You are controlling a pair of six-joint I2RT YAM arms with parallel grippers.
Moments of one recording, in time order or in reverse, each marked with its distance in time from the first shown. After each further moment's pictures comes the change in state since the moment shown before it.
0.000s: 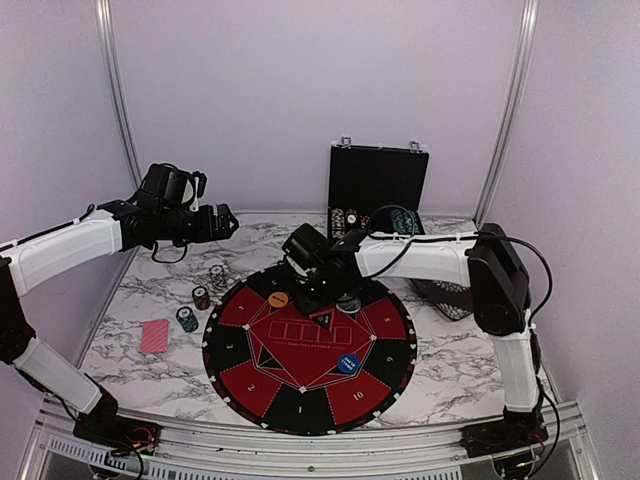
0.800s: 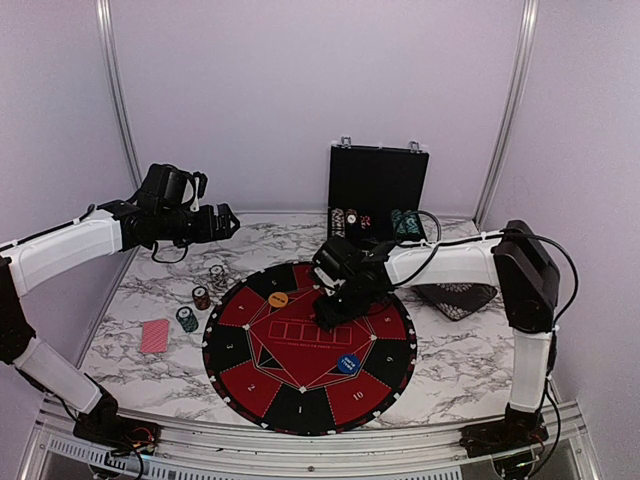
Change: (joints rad) left arm 0.000 0.000 0.000 0.000 0.023 -0.016; right arm -0.052 -0.174 -0.327 0.108 -0.108 0.068
